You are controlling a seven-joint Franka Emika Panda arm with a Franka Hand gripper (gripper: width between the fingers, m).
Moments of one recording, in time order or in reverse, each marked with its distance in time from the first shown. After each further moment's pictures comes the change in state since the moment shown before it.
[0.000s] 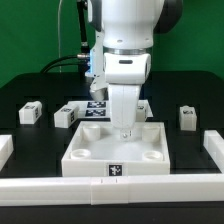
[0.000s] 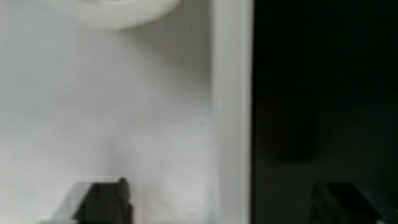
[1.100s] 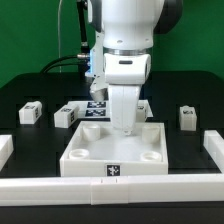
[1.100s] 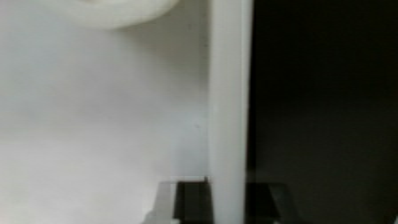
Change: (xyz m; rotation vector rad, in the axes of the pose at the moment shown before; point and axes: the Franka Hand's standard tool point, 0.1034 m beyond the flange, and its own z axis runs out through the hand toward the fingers) arm 0.000 -0.001 0.001 0.001 0.001 0.000
